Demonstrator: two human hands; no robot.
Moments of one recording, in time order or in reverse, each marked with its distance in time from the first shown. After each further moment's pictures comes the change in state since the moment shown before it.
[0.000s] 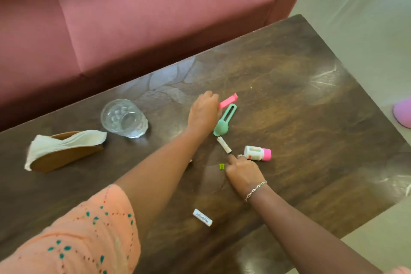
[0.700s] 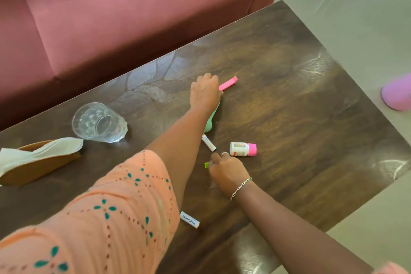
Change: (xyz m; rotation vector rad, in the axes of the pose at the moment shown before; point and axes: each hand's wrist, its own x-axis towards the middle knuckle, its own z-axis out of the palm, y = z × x) left_hand 0.059 0.032 0.035 0.141 0.019 0.000; right_hand -0.001 0.002 0.004 -0.109 -0.019 0.009
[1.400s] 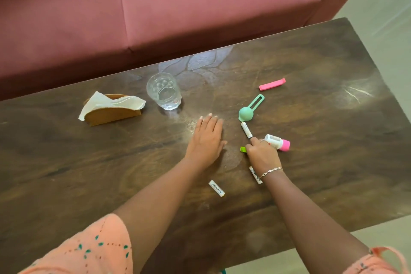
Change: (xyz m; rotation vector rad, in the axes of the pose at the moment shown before) left_hand -0.201 -0.066 -0.034 0.035 -0.104 -0.011; right_hand -0.002 0.000 -0.015 0.193 -0.258 0.044
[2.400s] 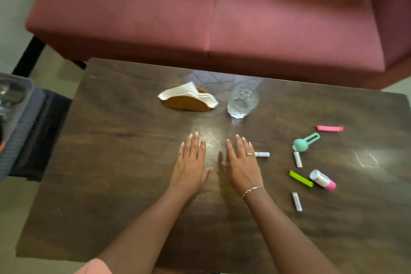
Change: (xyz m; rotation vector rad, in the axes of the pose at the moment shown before) left_hand -0.166 -0.116 -0.026 0.000 0.013 -0.437; right_hand -0.004 -0.201 -0.049 -0.003 0.177 -0.253
